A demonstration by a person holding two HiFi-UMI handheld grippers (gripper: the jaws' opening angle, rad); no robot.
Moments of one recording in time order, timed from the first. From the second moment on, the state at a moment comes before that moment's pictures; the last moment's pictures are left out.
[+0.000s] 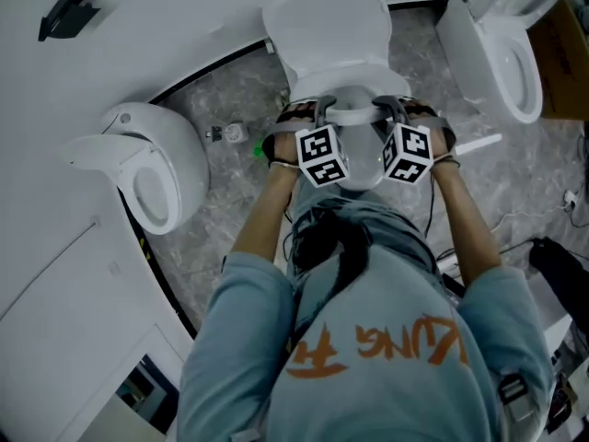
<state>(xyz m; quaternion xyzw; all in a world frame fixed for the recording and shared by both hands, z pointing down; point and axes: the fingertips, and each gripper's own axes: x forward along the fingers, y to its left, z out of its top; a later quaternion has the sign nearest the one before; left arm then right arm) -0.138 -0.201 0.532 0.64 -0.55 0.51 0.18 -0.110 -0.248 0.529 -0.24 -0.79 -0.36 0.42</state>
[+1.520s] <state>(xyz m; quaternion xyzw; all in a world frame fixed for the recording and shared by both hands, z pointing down) -0.411 -0.322 0.500 0.59 -0.61 0.52 0.09 -0.385 -0.383 0.494 0.04 -0.86 -0.33 0.38</state>
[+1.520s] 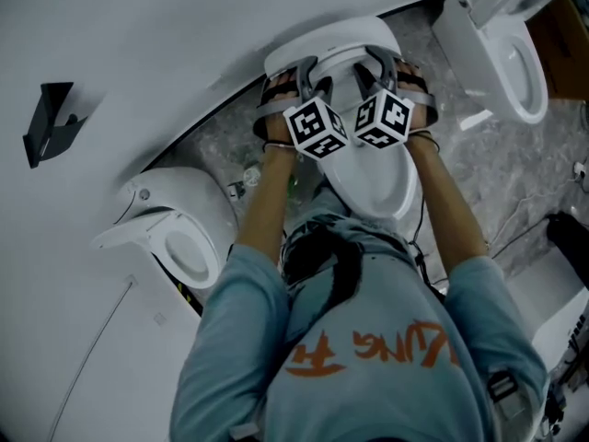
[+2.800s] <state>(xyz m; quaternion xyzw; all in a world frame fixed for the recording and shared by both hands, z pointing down) -0.231 -0.152 0.255 0.36 -0.93 -0.01 0.07 -0.177 -0.290 0.244 0.01 -1.00 0.02 0.03</state>
